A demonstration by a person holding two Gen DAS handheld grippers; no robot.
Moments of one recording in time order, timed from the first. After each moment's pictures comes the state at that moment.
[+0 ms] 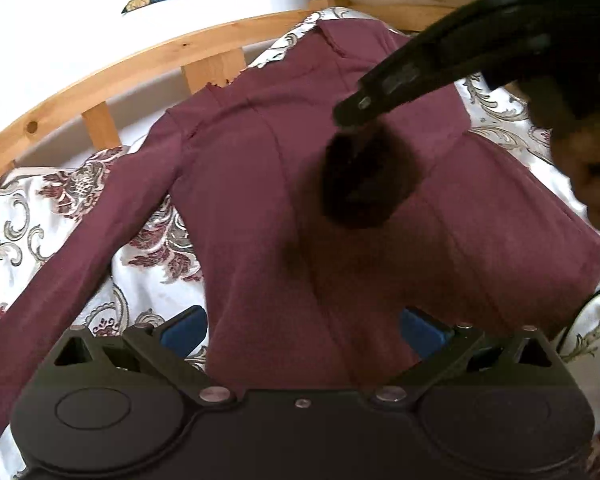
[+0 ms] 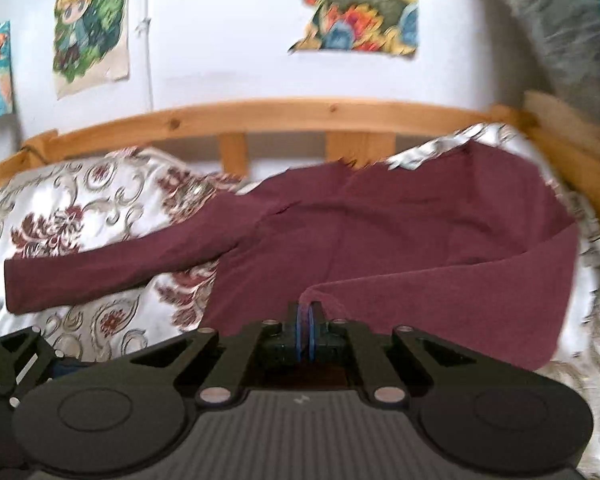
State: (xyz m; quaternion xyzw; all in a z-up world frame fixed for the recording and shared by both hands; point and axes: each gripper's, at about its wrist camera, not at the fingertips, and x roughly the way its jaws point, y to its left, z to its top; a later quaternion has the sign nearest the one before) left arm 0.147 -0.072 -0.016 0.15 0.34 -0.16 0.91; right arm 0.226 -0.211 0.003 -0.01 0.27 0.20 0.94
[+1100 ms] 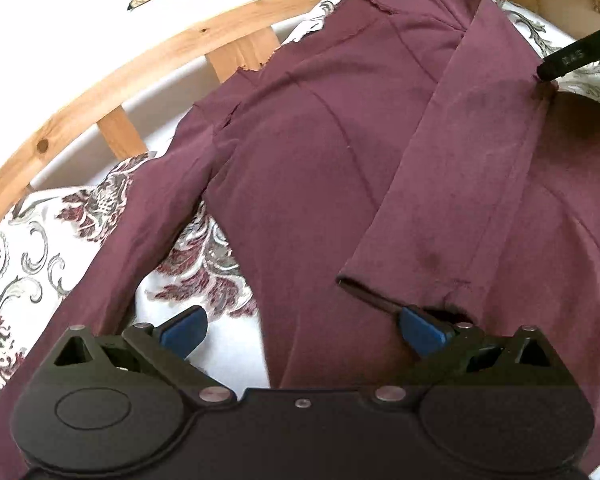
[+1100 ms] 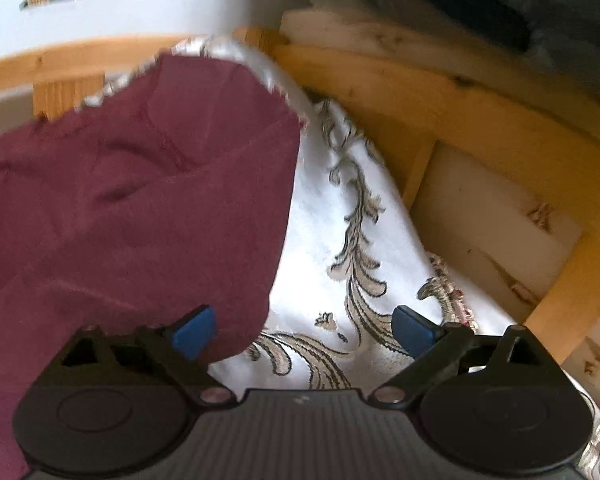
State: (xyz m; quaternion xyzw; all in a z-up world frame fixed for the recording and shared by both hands) left arm 0.218 -0.068 -0.059 0.22 0.33 -0.08 0.91; right arm 0.287 -0.355 -0.046 -0.01 0.28 -0.13 0.95
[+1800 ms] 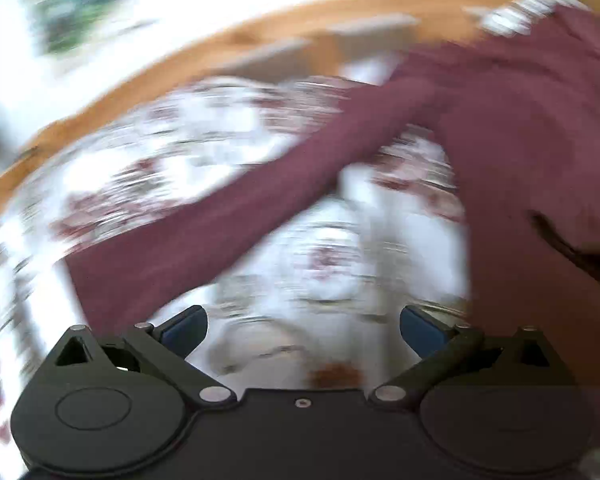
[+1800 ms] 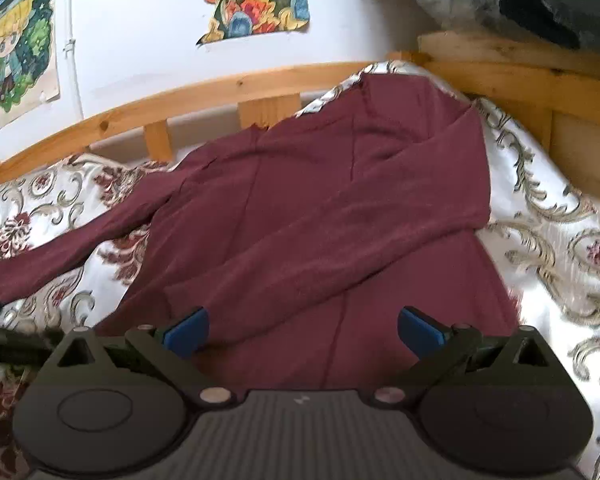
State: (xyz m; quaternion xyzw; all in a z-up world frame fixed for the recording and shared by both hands) left arm 0.161 0.031 -0.047 0.10 0.33 0.18 0.92; right arm 0.165 -0.250 -0.050 0.08 0.27 0.08 0.96
